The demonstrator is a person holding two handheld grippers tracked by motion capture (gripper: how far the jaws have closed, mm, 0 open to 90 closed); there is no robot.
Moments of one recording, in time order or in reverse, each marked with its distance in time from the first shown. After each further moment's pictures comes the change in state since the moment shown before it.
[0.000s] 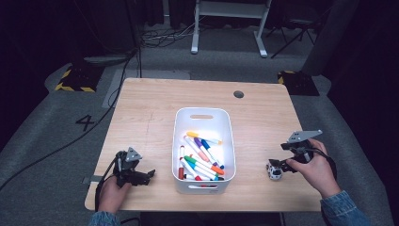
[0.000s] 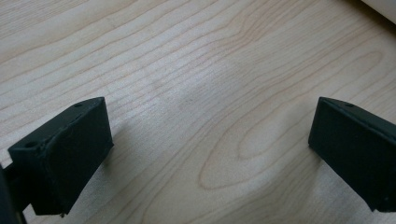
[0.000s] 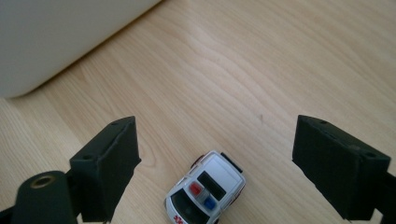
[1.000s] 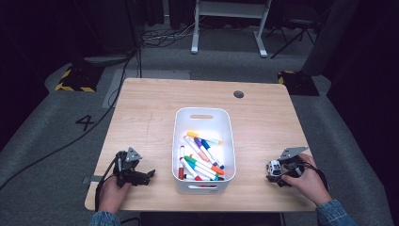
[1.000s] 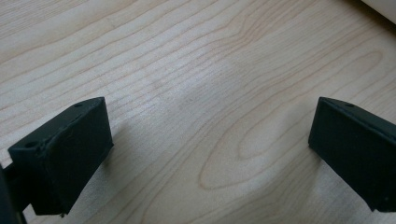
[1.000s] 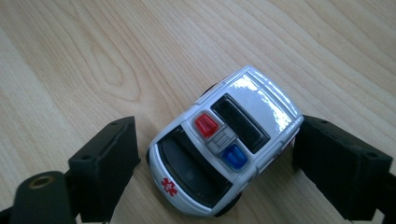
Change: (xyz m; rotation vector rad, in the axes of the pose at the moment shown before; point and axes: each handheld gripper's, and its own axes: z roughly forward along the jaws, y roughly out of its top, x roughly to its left) left arm 0.000 0.000 0.000 0.000 0.000 0.000; right arm -0.002 -0.054 0.051 0.104 0.040 -0.081
